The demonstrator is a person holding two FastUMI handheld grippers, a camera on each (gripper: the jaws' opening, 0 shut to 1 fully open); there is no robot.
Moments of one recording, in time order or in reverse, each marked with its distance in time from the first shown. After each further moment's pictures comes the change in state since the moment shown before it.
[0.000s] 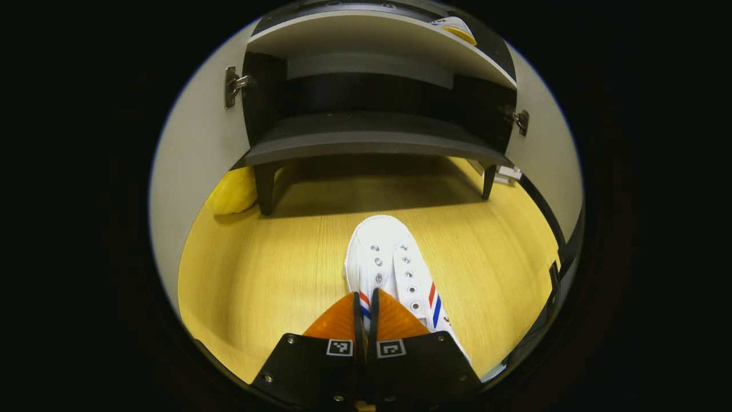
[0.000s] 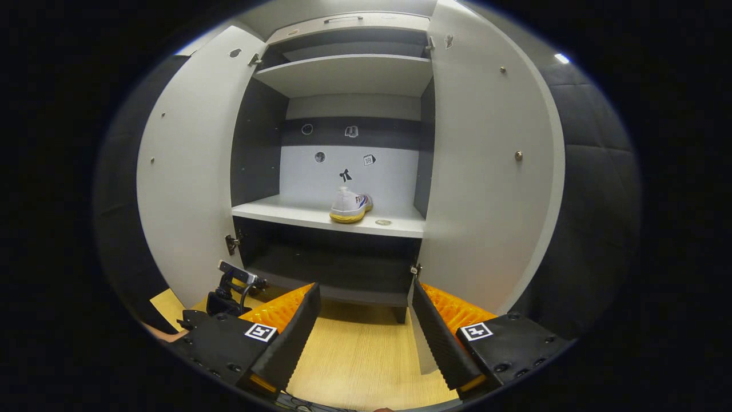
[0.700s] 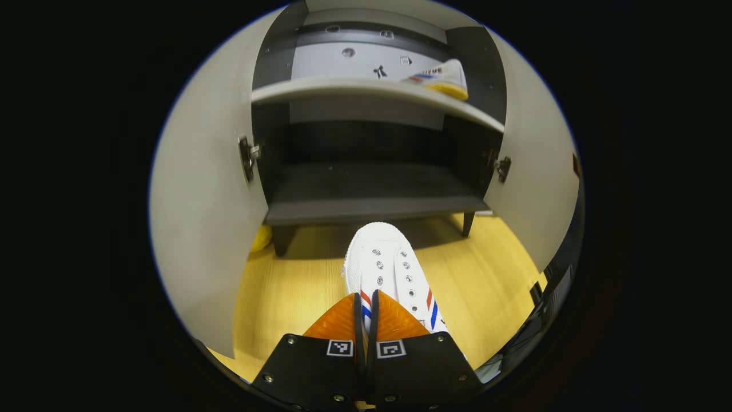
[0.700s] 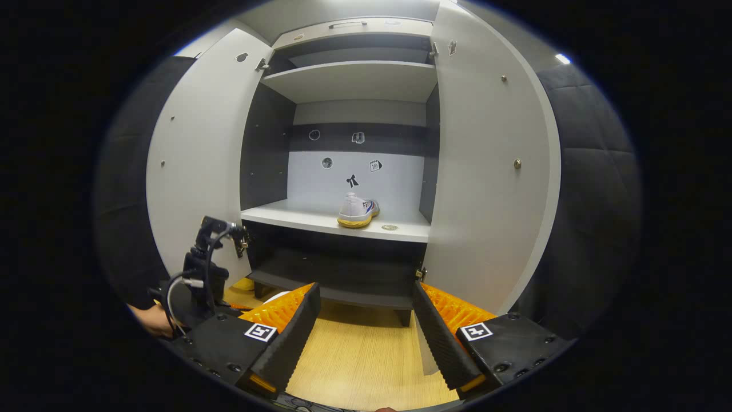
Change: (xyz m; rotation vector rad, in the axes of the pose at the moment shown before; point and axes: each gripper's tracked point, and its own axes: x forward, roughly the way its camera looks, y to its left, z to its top) left arm -0.056 -0.004 0.068 0.021 -0.174 -0.027; right arm -0.005 0.012 0.001 -0.001 -0.028 0.039
